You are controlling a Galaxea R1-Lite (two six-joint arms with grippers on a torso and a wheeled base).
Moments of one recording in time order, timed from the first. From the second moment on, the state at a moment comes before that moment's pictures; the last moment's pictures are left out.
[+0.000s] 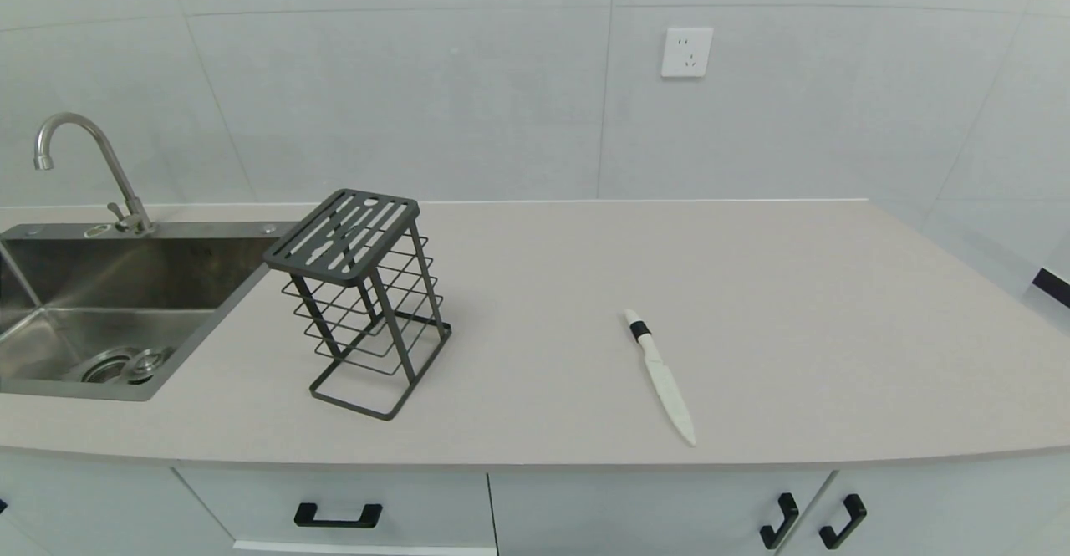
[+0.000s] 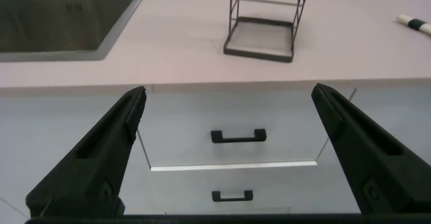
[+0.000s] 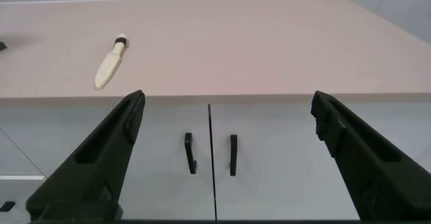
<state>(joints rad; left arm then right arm) 0.00 0.00 0.00 0.00 -0.07 0.00 0.00 0.01 0.00 0.00 0.04 0.02</state>
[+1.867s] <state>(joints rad) 0.00 0.00 0.00 0.00 -0.07 0.00 0.00 0.01 0.00 0.00 0.04 0.02</state>
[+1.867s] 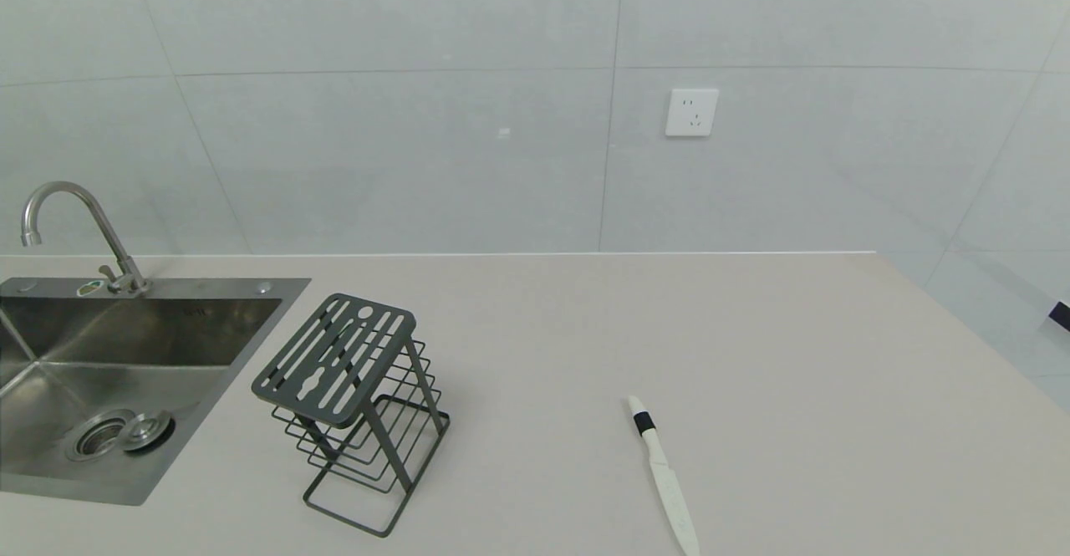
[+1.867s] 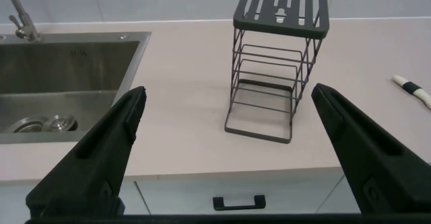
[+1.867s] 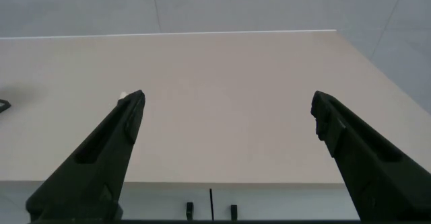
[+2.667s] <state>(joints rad) 0.00 0.00 0.00 0.00 -0.07 0.00 0.05 0.30 -0.24 0.18 0.34 -0.07</state>
